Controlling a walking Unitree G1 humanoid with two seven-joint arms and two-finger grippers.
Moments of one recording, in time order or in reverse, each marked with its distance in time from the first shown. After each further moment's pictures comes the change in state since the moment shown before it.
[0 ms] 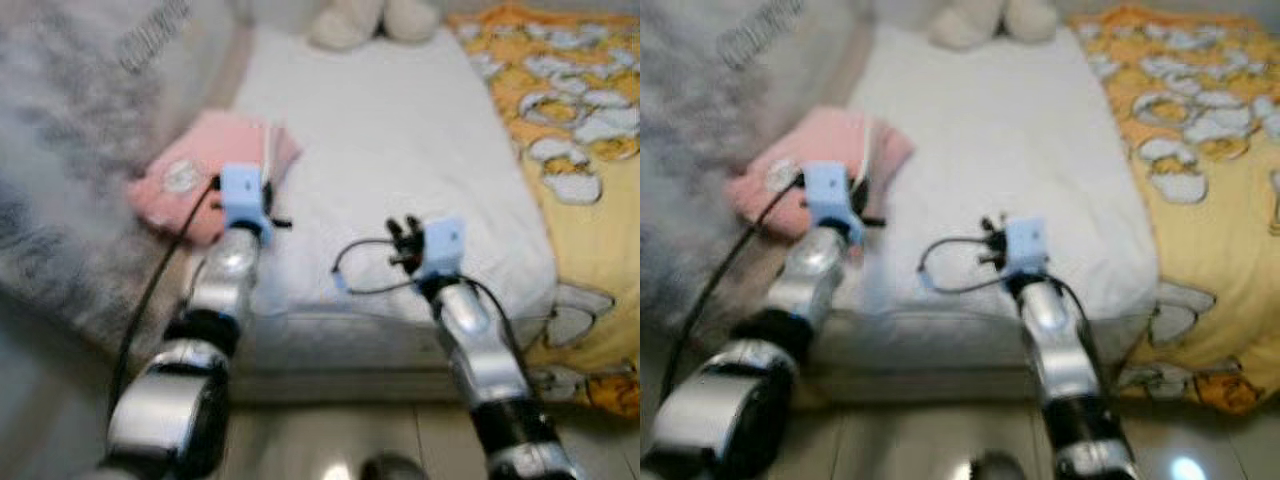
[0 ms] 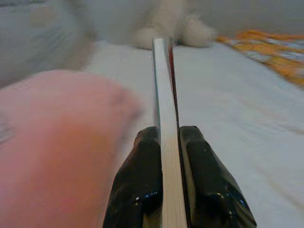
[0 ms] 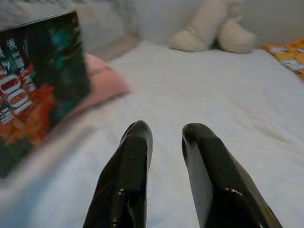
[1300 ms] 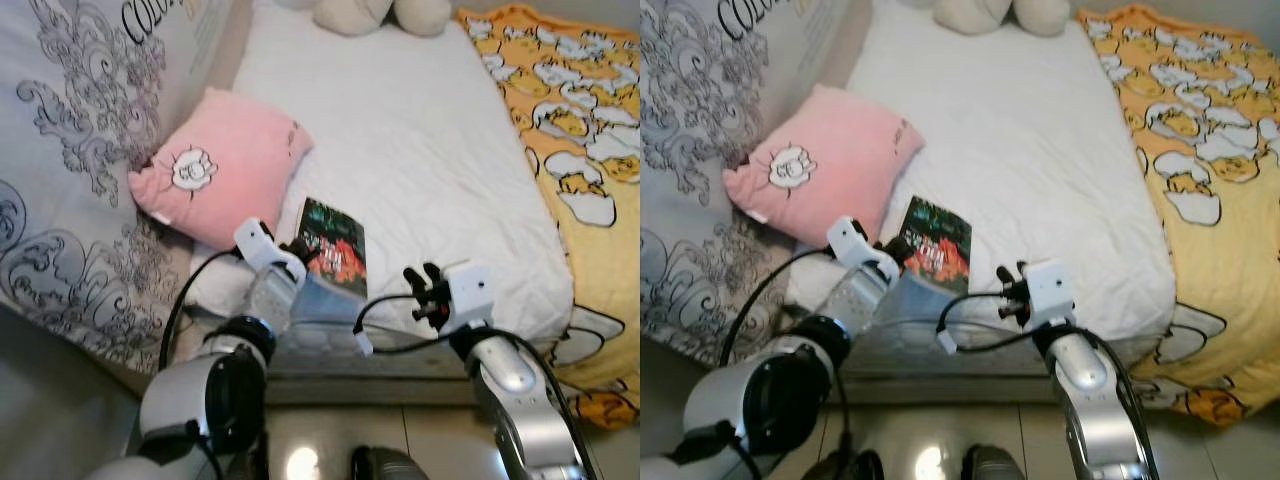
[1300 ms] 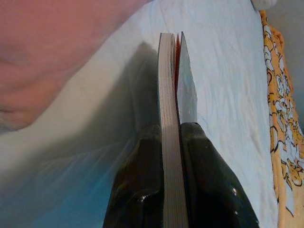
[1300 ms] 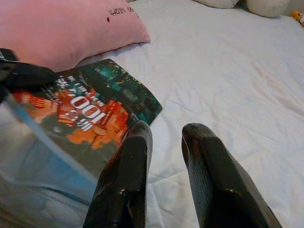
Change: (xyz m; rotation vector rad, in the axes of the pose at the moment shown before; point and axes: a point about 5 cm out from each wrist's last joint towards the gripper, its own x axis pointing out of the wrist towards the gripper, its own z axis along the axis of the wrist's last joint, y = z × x) left arm -0.013 -0.019 -0.060 -0.827 0.340 0.169; right arm -0.060 0.000 -0.006 -0.049 0.117 0.088
